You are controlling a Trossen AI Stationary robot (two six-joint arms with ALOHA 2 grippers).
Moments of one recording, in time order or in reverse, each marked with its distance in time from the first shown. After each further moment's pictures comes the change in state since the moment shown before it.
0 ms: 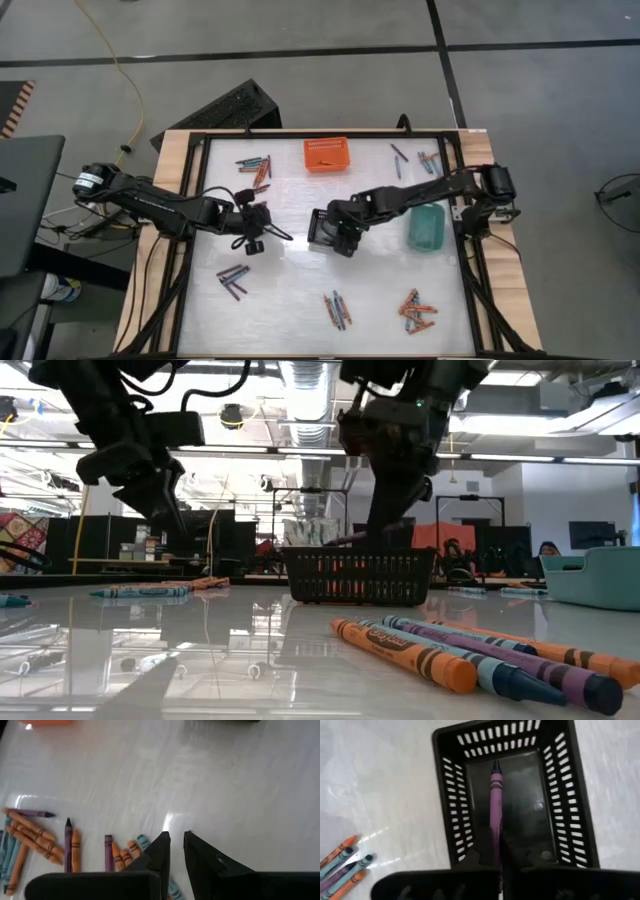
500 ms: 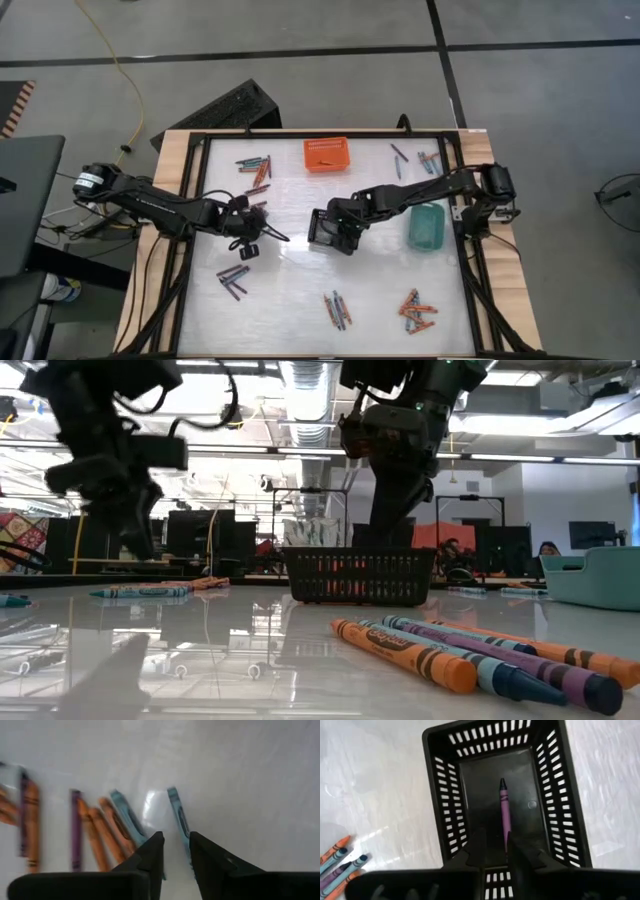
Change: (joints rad) left arm 0.000 0.002 -0.072 -0.028 0.135 -0.144; right arm -0.007 0.000 0.000 -0.013 -0.001 -0.004
